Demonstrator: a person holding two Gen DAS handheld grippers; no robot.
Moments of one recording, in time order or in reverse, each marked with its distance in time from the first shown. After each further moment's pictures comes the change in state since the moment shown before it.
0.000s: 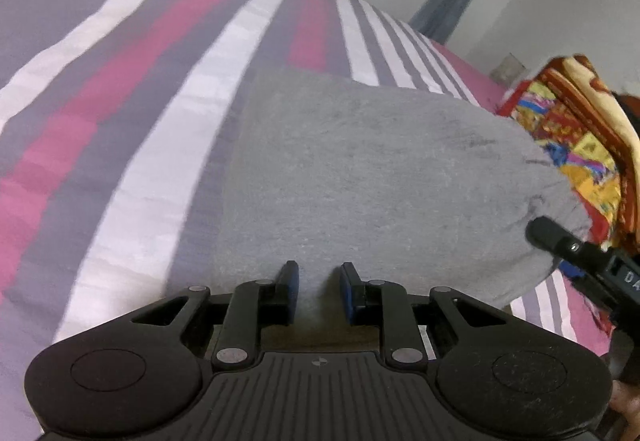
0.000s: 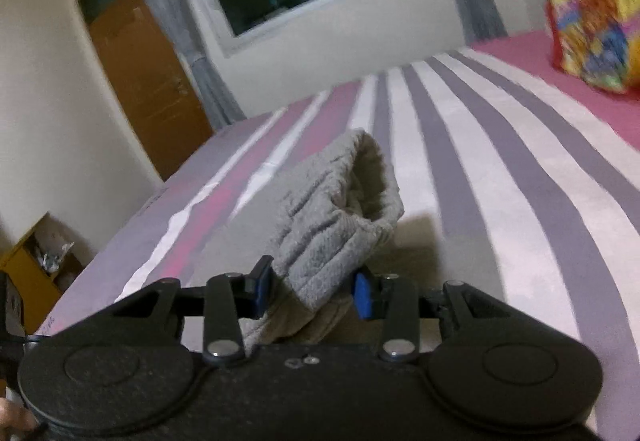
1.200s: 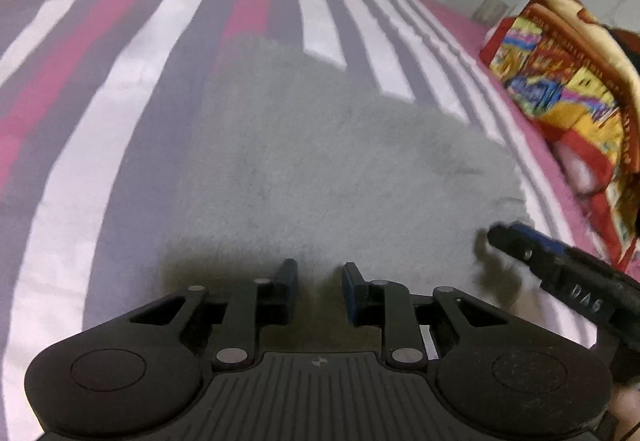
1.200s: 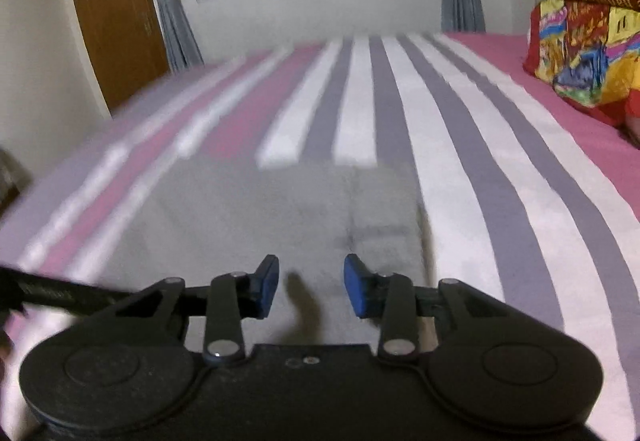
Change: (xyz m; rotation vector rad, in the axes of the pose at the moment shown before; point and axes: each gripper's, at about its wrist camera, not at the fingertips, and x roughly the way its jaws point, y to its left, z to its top) left arm 0.032 -0.040 0.003 0.131 0.113 0.005; right arm 0.026 -0.015 -0.010 -0.193 0.150 -0.207
